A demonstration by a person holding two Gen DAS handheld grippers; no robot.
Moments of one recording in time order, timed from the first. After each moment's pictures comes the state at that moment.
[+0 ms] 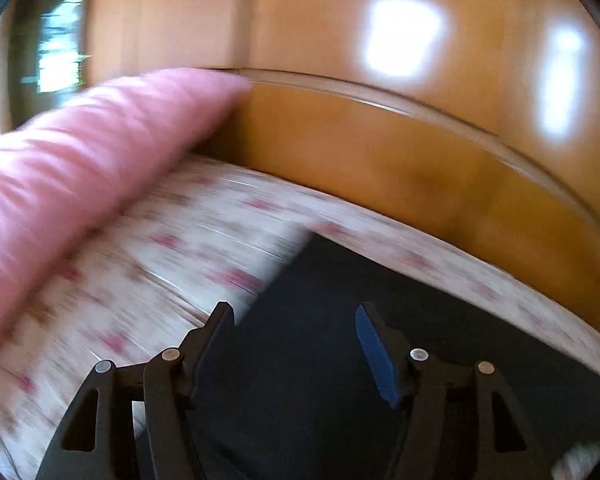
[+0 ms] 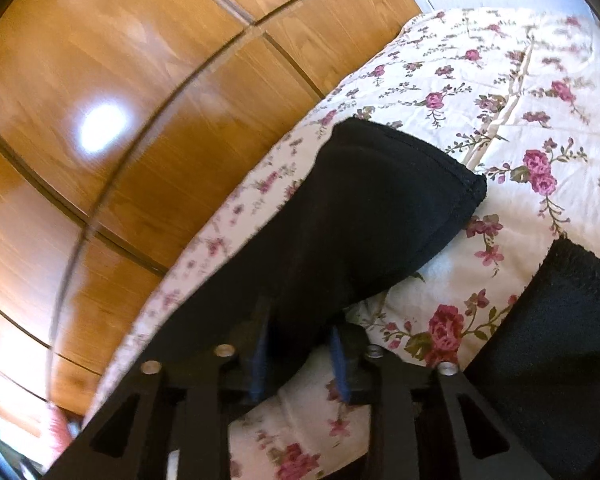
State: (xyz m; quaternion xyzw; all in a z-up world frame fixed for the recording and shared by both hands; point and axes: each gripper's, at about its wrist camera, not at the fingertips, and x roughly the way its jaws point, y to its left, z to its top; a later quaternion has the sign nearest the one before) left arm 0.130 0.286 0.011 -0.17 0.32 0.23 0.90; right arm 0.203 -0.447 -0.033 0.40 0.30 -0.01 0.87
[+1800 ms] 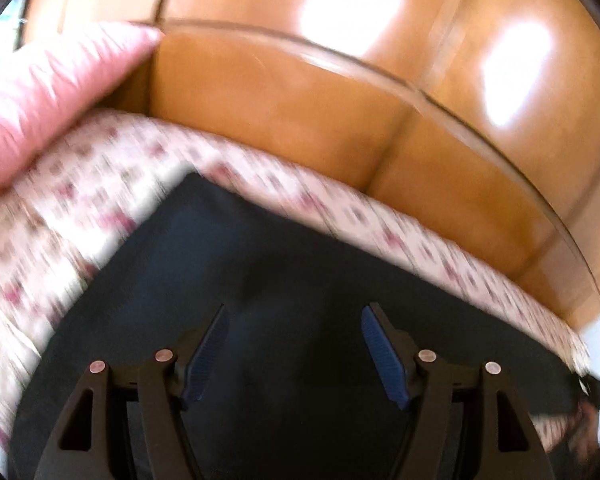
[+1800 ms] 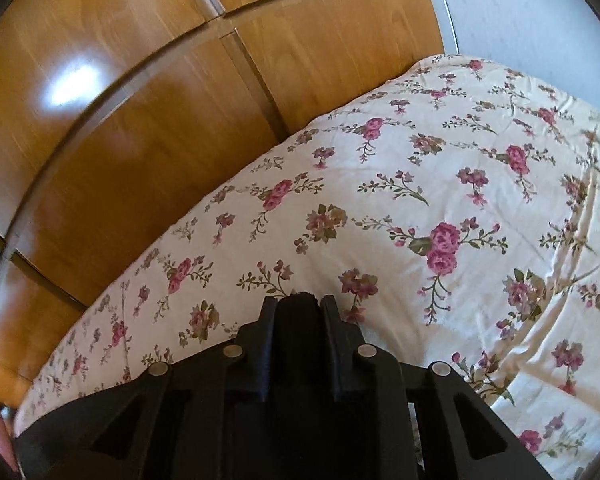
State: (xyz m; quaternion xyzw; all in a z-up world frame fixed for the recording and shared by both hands) left arm 0.164 0.280 0.001 -0.22 0.35 0.16 0.90; right arm 0.318 -0.512 -0.034 0.26 0.35 -0.08 0.89
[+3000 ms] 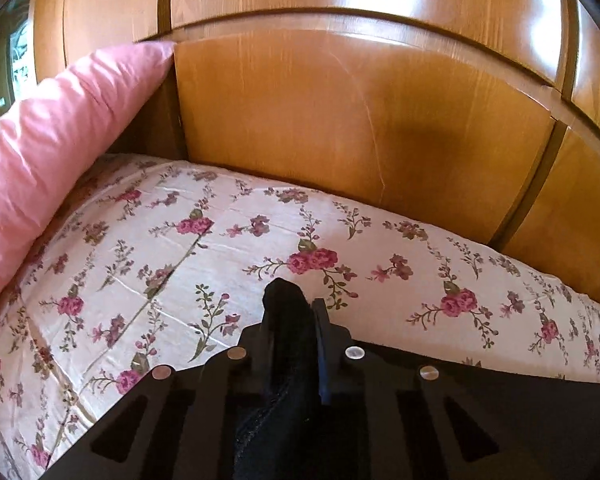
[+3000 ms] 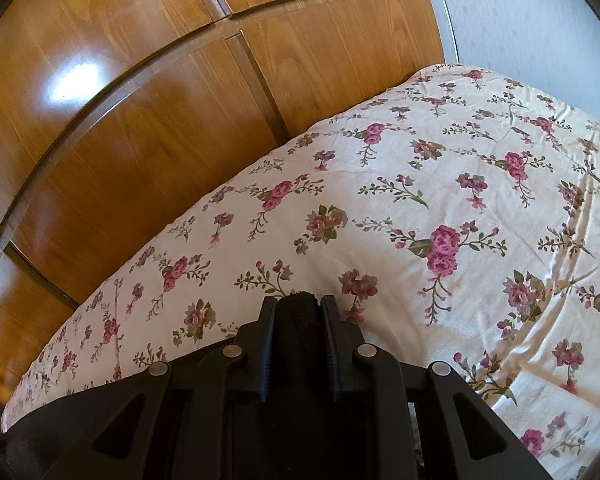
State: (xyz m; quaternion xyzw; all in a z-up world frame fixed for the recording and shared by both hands) left arm 0.257 0.346 -0.034 -0.12 0.37 0.26 0.88; right arm 0.318 -0.510 -0.035 0.24 0.35 -0.09 0.90
